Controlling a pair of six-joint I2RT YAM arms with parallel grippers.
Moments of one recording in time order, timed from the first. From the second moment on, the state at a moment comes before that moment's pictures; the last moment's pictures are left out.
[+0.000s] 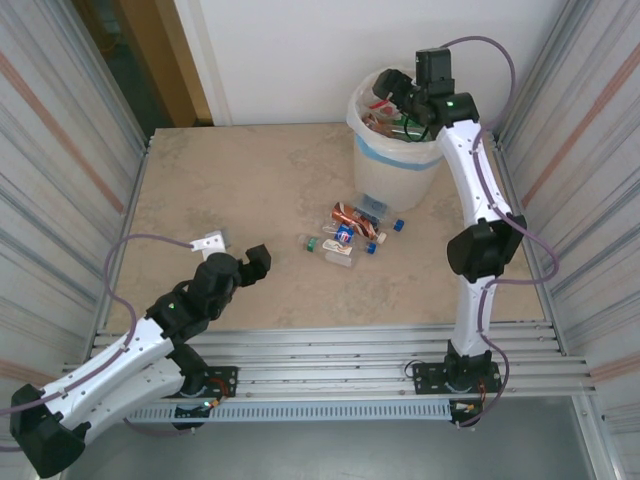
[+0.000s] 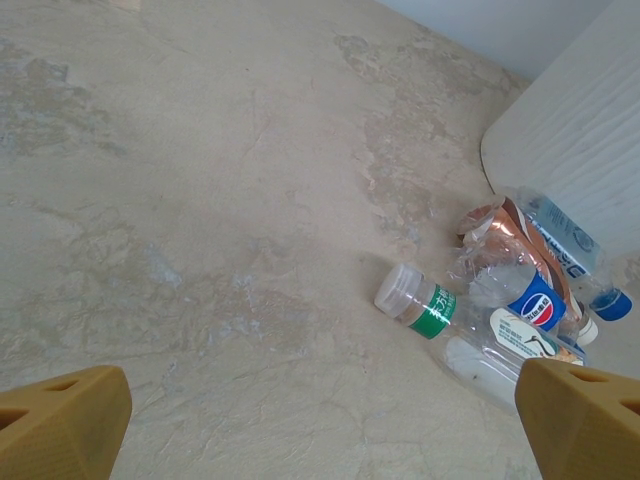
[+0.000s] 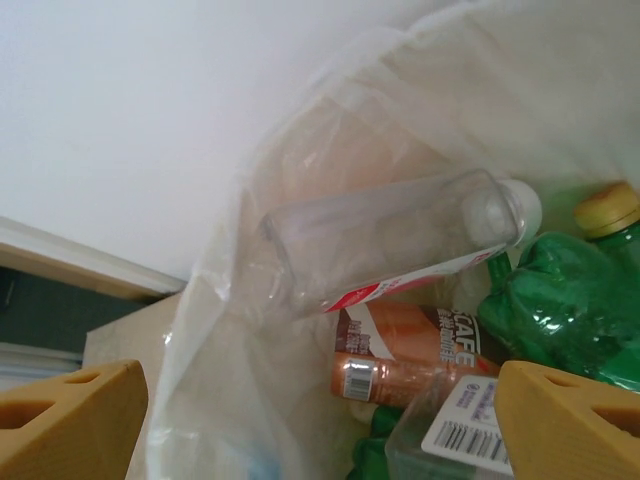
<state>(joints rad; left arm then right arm) -0.75 0.71 0.52 -0.37 -0.46 -0.78 0.23 2.07 2.38 -0.82 -0.02 0.64</state>
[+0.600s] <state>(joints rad) -0.75 0.62 0.53 -0.45 -0.49 -0.78 0.57 1.57 1.84 -0.85 0.16 0.34</state>
